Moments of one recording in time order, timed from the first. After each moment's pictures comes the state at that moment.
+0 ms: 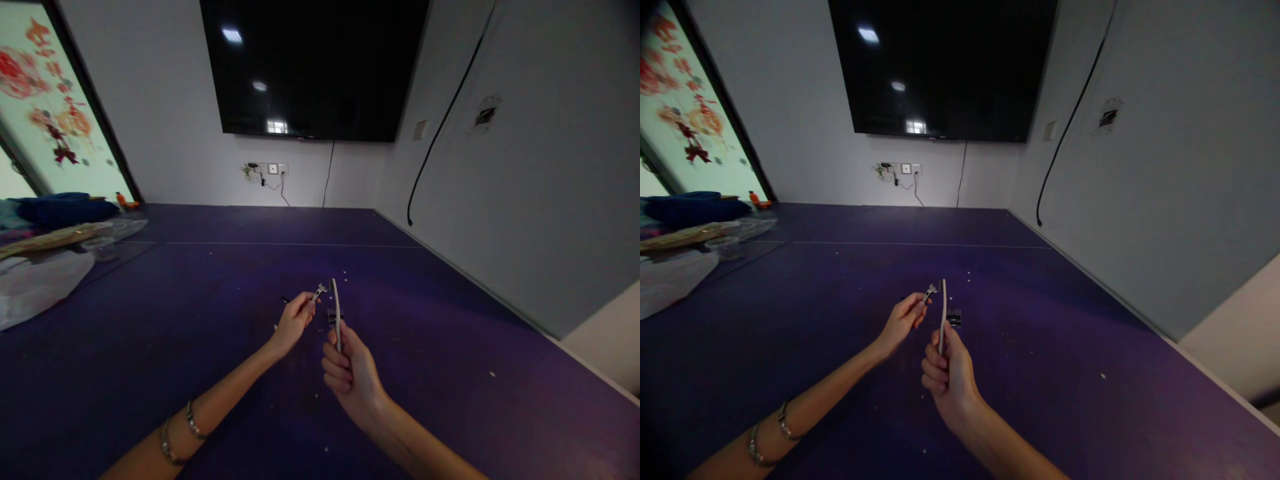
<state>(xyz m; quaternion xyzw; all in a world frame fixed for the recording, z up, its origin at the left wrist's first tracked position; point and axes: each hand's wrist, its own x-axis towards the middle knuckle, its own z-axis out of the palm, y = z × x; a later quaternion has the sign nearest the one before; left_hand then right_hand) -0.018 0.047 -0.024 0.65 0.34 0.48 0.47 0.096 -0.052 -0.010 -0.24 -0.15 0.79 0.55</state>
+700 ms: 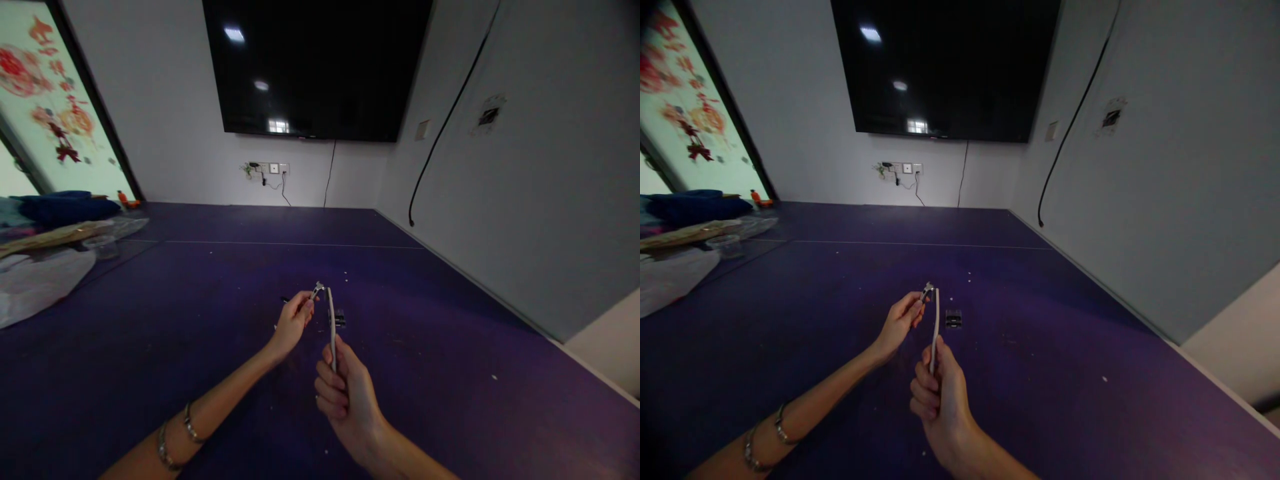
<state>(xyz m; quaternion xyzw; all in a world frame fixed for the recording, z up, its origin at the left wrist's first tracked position) -0.015 0.041 -0.021 0.64 0.35 0.52 0.46 0.089 -0.066 -0.012 -0.23 -0.13 0.80 0.54</state>
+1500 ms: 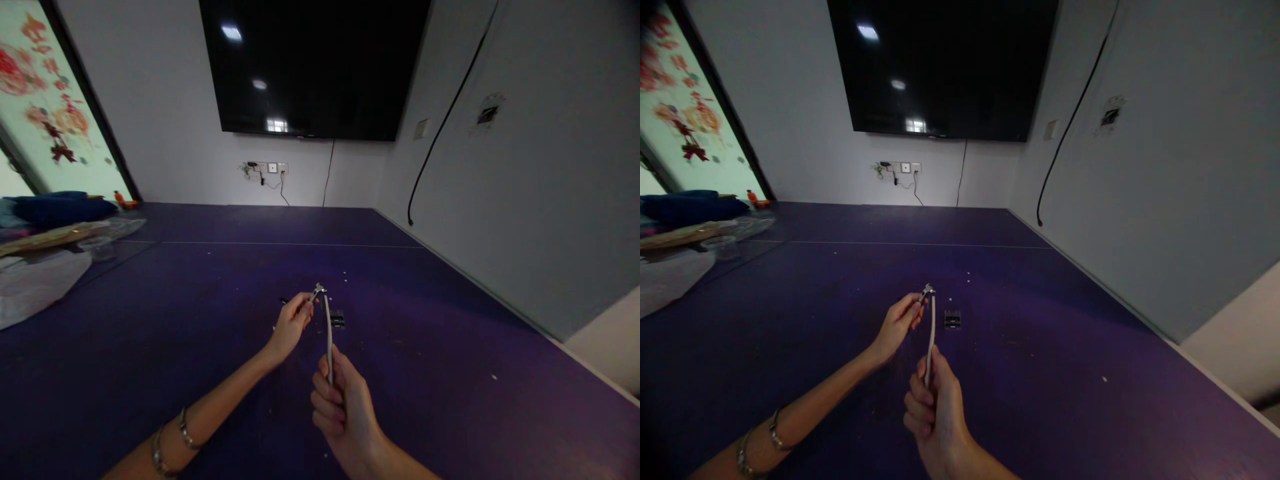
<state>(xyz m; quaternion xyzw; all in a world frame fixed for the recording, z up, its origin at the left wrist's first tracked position) -0.017 0.039 -0.018 0.64 0.35 0.50 0.47 0.082 -0.074 -0.013 -0.23 -0.12 0.80 0.53</state>
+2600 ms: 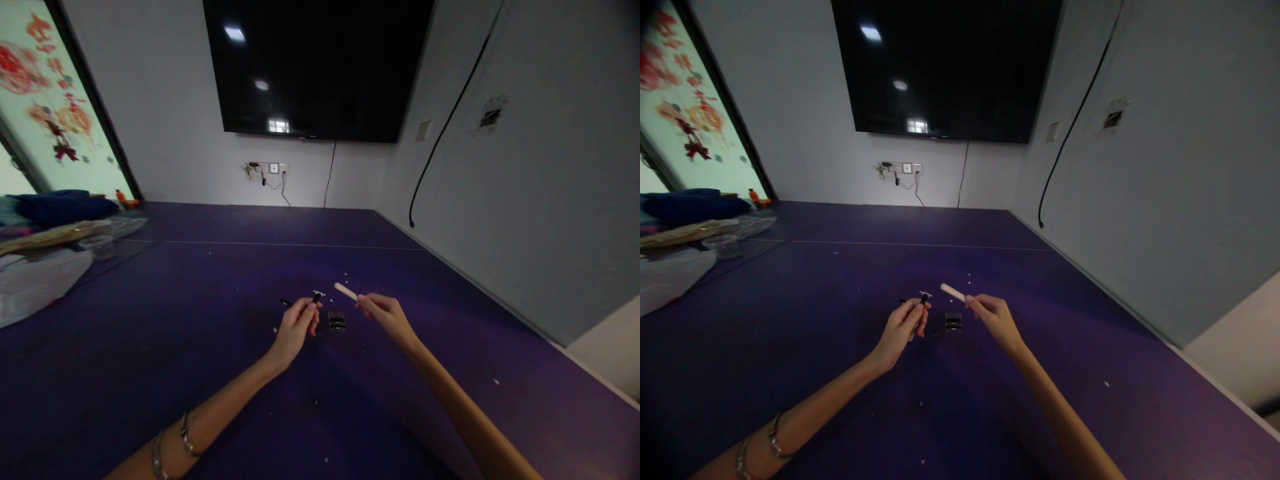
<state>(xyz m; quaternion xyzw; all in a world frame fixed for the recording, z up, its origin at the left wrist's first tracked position) -0.011 0.030 -0.016 0.59 0.35 0.52 0.51 0.195 0.023 0.002 -0.49 -0.60 0.34 0.53</state>
